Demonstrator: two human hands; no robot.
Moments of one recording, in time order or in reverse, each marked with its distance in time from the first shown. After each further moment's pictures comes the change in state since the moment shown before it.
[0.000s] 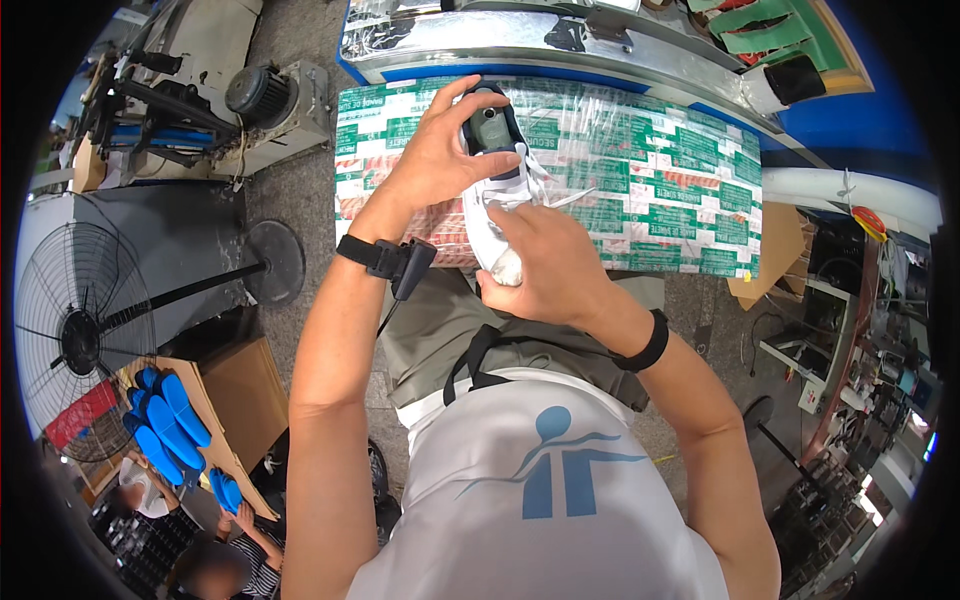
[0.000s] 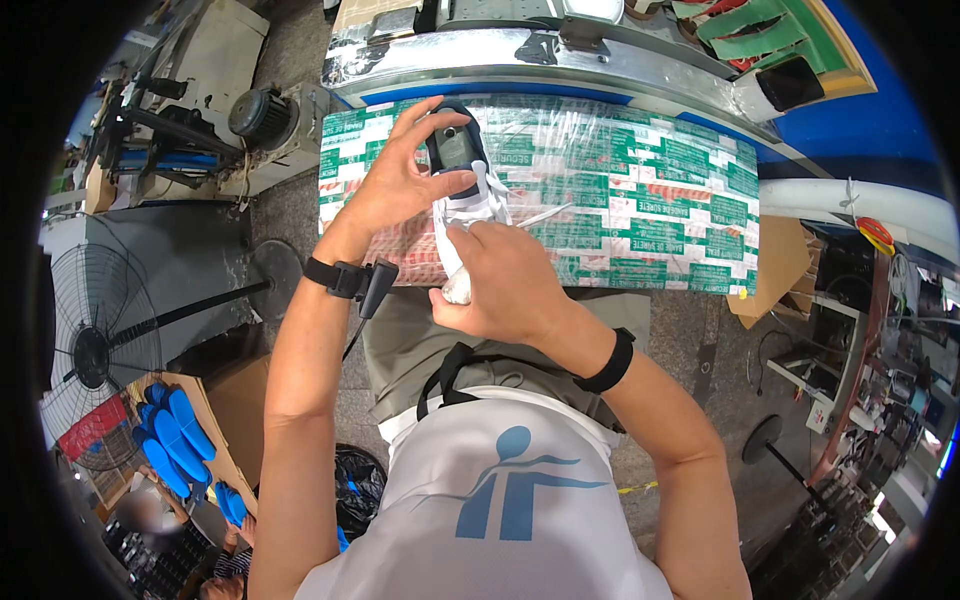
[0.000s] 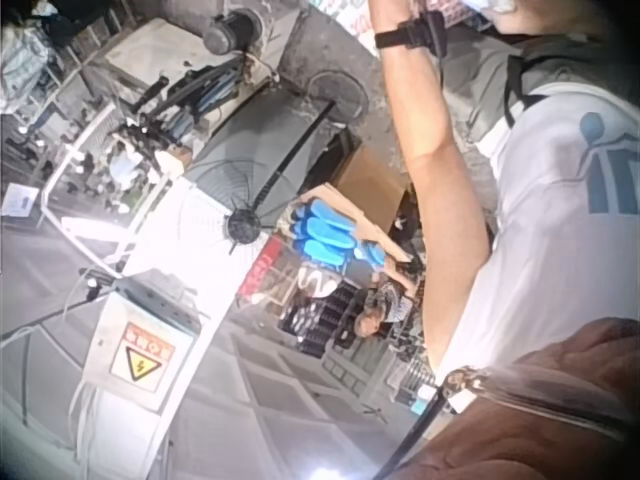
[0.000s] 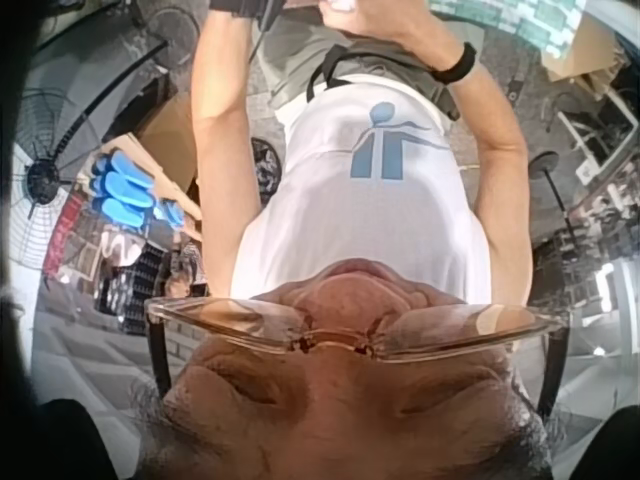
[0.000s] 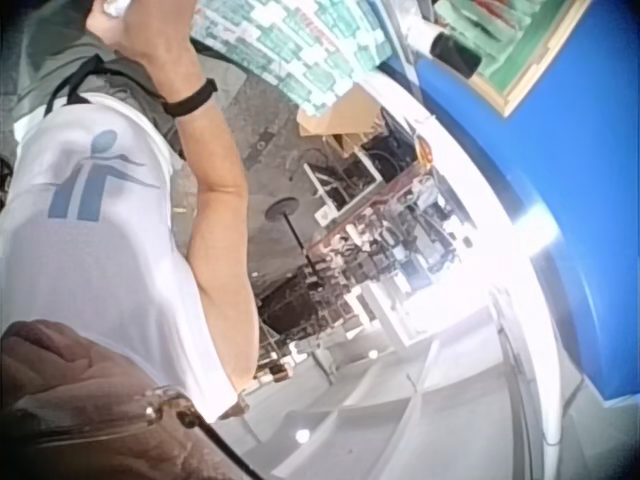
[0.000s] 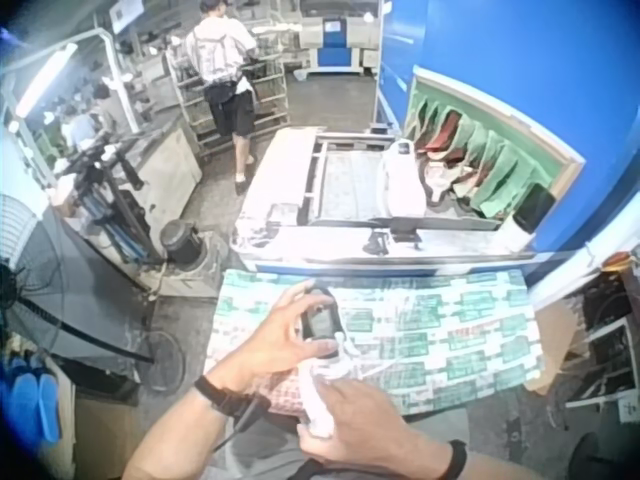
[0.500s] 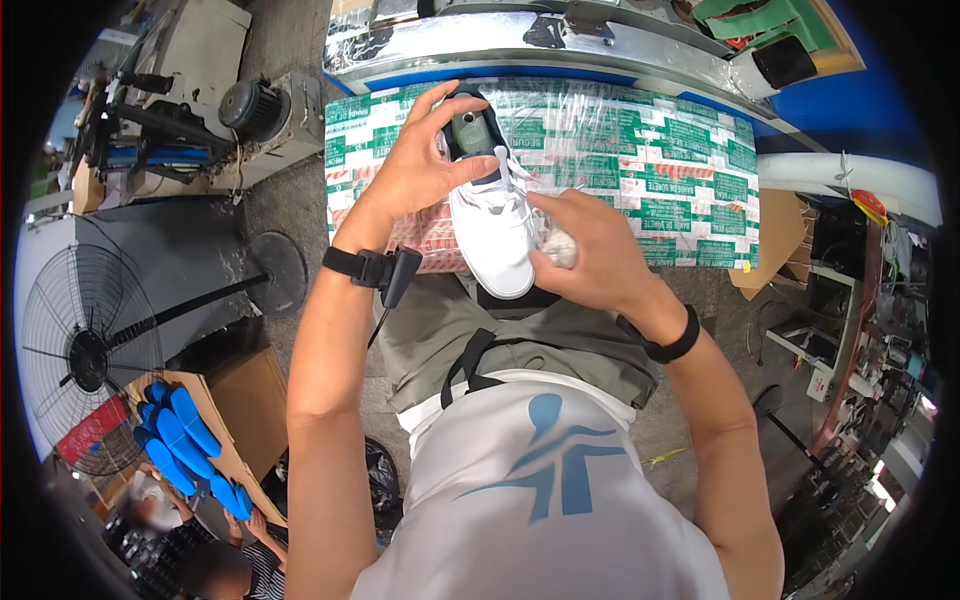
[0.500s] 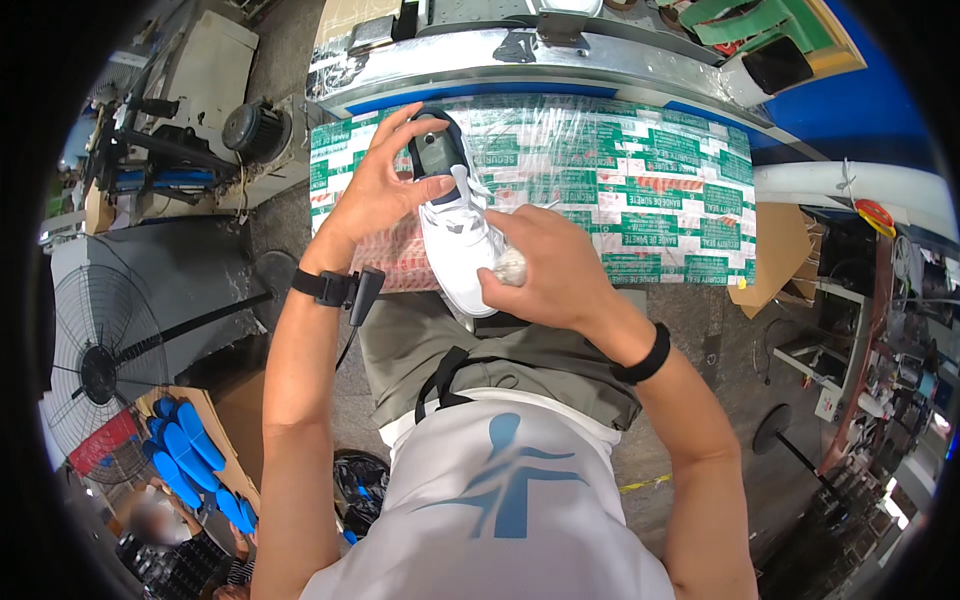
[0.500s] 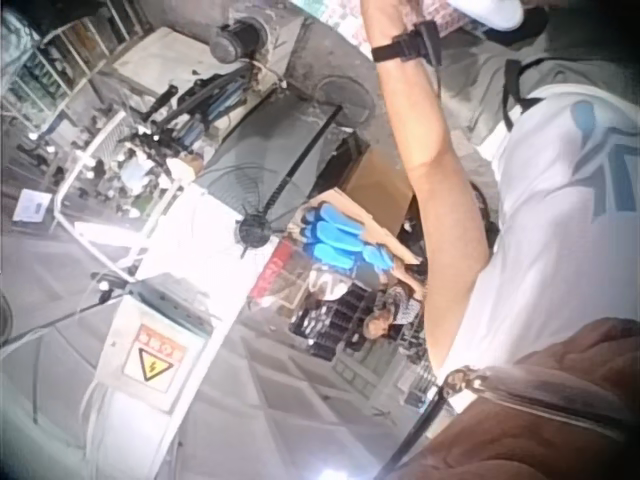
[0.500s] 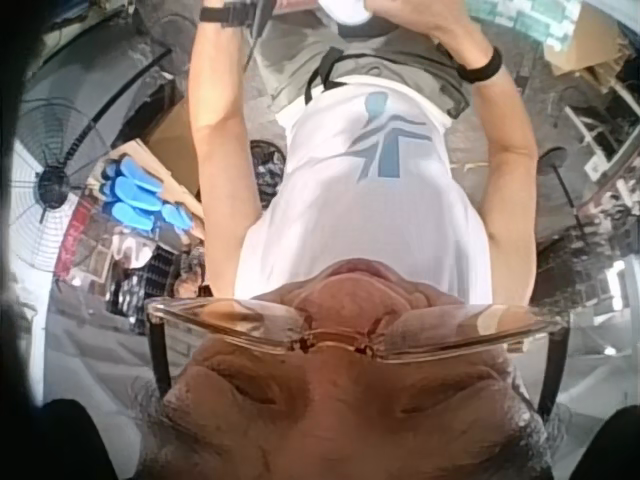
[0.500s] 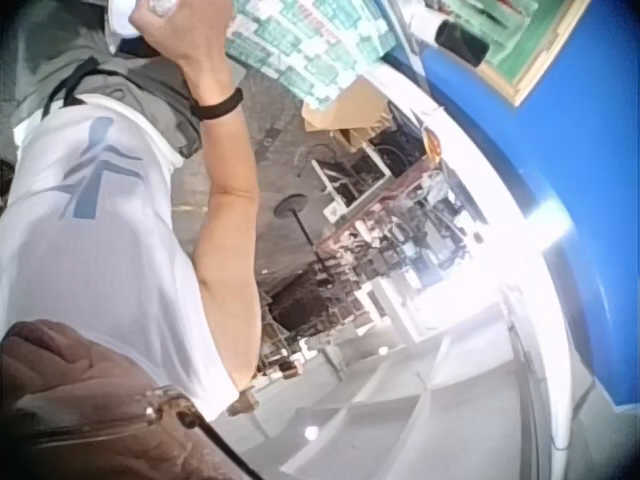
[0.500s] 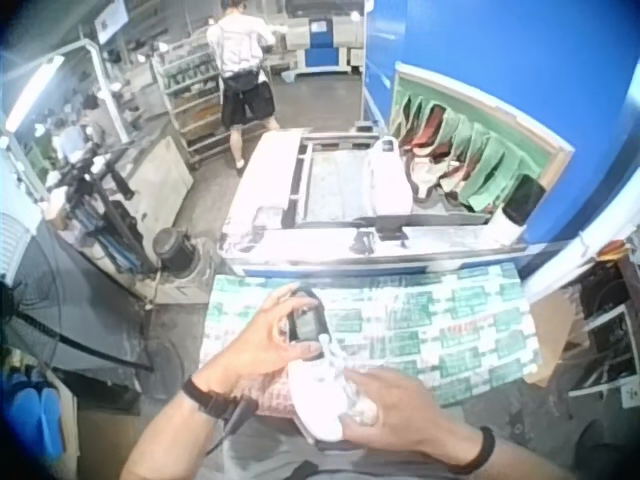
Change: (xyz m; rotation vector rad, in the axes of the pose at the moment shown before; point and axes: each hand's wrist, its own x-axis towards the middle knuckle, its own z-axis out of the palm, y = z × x) left_hand 0.004 0.002 -0.002 -0.088 -0.045 -0.018; right_hand -0.021 0.037 -0.051 0.100 -0.016 0.111
